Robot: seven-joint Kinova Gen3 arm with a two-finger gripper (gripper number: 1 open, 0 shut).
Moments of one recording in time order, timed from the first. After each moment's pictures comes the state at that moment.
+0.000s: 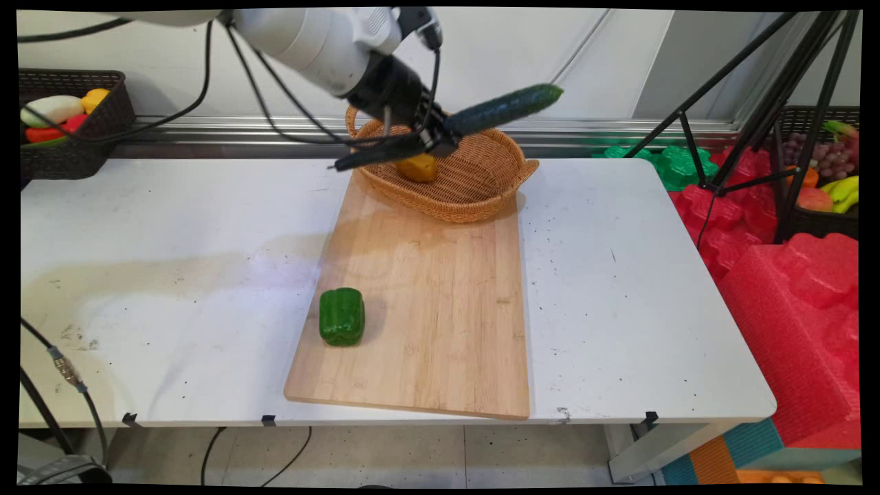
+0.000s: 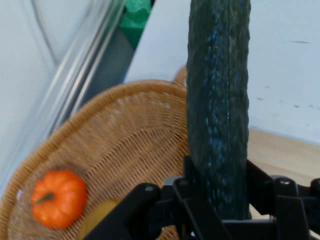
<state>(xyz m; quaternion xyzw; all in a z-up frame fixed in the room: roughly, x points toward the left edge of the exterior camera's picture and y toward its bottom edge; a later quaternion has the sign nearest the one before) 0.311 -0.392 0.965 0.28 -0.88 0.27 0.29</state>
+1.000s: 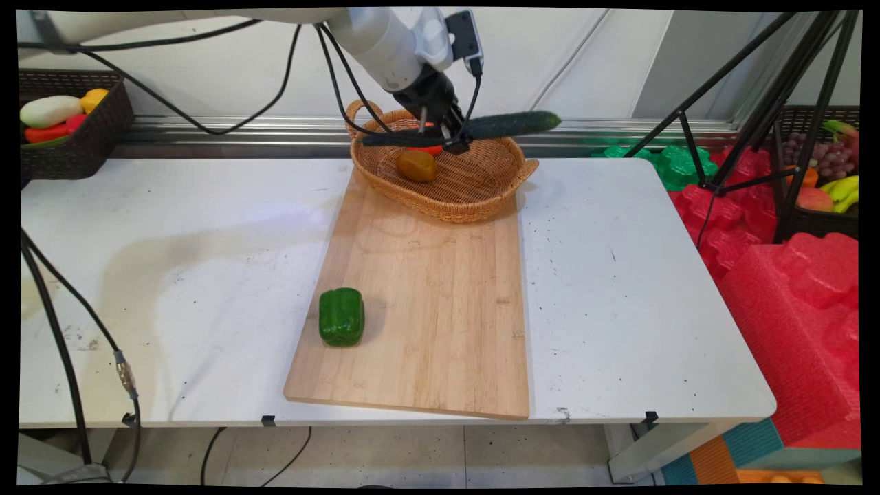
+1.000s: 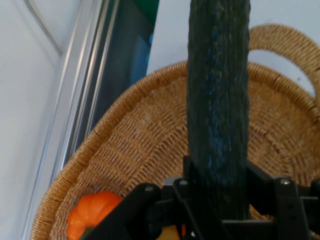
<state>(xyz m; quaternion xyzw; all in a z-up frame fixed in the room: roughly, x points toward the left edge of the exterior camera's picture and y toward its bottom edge) 0.297 -0.508 0.919 0.21 -0.92 0.27 0.21</state>
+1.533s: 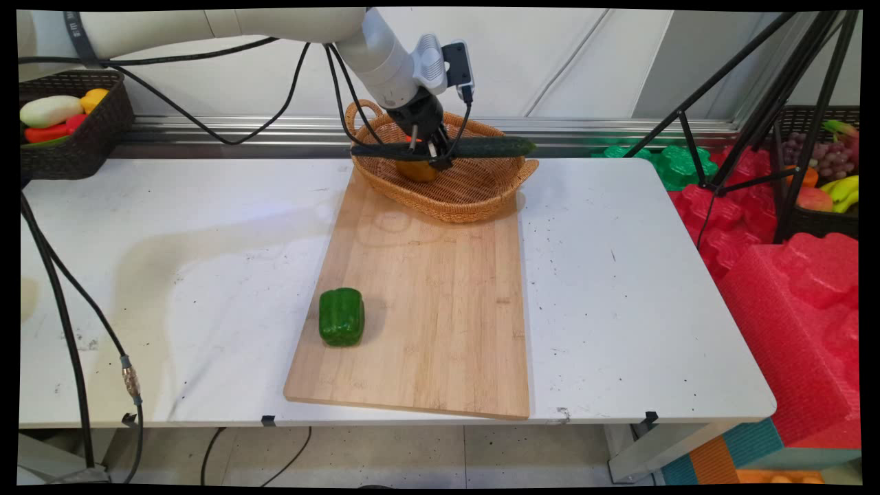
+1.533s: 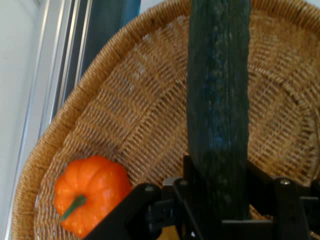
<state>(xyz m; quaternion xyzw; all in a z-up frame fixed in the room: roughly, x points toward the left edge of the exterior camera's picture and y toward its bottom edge) 0.308 -0.528 0.885 0.21 -0.93 0.25 0.16</state>
